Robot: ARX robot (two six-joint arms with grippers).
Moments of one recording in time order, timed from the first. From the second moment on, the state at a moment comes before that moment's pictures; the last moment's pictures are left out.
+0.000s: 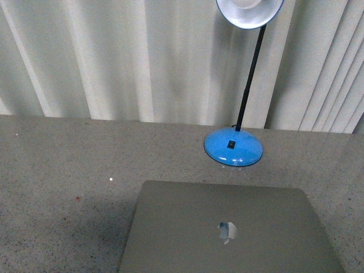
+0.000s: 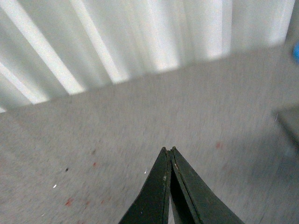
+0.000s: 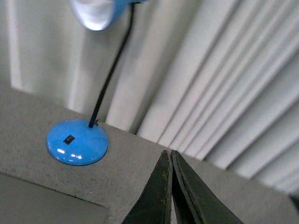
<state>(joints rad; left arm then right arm) 0.19 0.86 0.11 0.62 0.17 0.35 0.15 1.07 0.33 0.71 0.11 -0.35</state>
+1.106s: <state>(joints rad) 0.00 0.27 0.03 0.28 0.00 0.00 0.00 0.45 0.01 0.45 0.00 -0.01</state>
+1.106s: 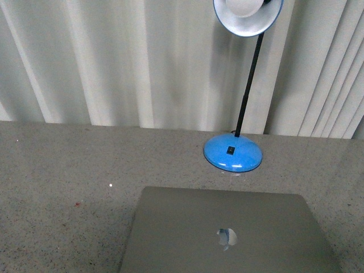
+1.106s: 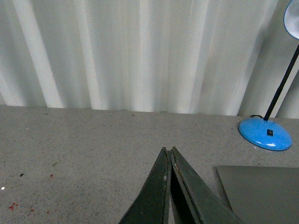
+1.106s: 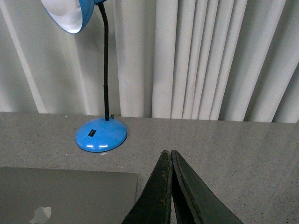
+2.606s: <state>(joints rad) 0.00 0.00 0.03 0.00 0.00 0.00 0.00 0.00 0.01 0.00 0.00 -0.01</state>
